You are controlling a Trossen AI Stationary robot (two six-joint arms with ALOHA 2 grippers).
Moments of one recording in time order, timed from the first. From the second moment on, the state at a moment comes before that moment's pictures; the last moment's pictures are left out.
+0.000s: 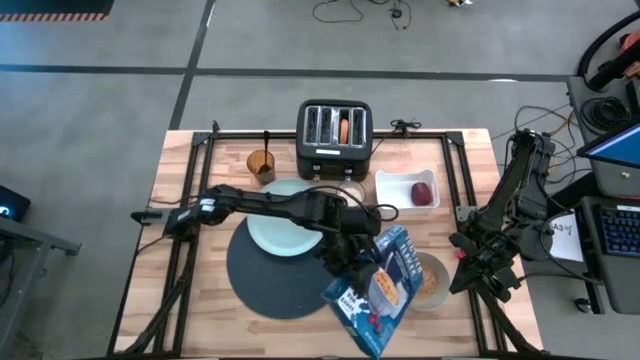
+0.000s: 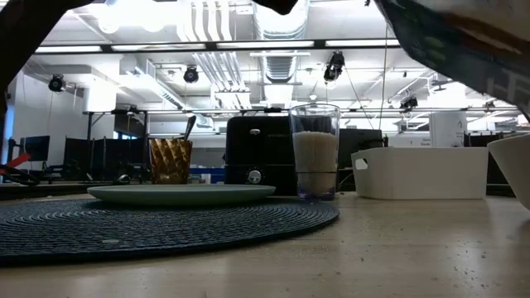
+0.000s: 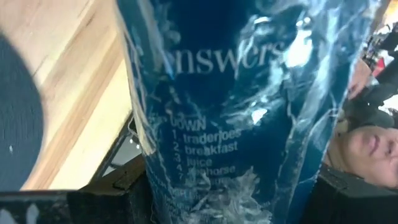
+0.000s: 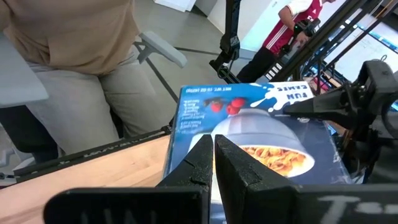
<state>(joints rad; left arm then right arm) -0.15 2.24 2.34 -1.04 0.75 -1.11 1.11 0.64 0.67 -0.30 0.39 -0.42</state>
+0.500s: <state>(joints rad) -0.16 2.23 2.34 -1.07 0.74 -1.09 1.11 0.64 0.67 -0.30 0.39 -0.42</state>
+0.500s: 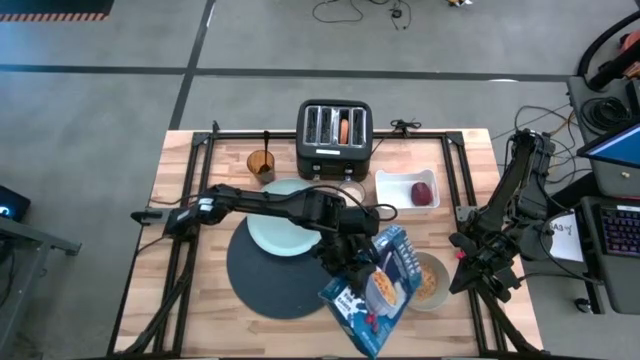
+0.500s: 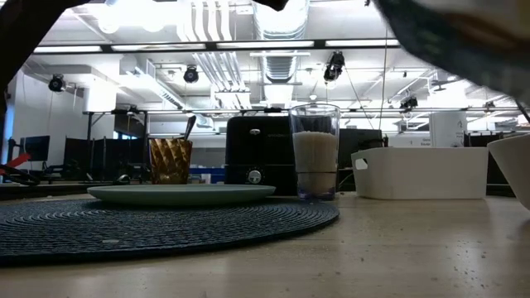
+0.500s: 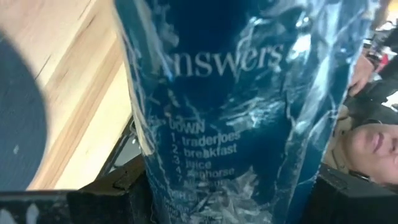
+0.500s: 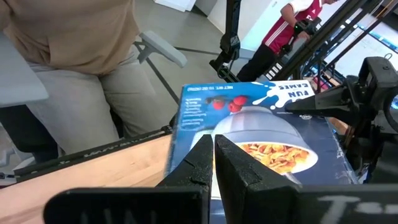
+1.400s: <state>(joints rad) -0.17 2.23 2.34 -1.07 0.68 -0.94 1.11 0.64 0.67 -0.30 0.39 -0.42</state>
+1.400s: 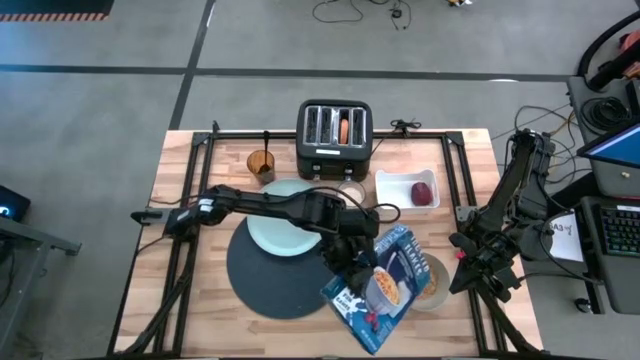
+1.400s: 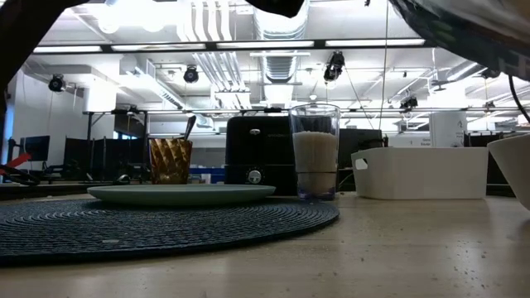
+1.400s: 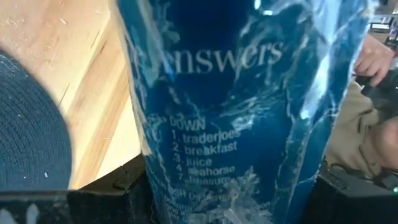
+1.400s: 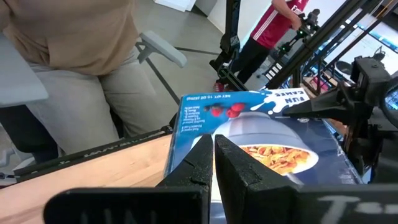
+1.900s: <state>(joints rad) -0.18 2.22 2.34 -1.07 0.58 -0.77 1.11 0.64 0.67 -0.30 0.39 -0.42</state>
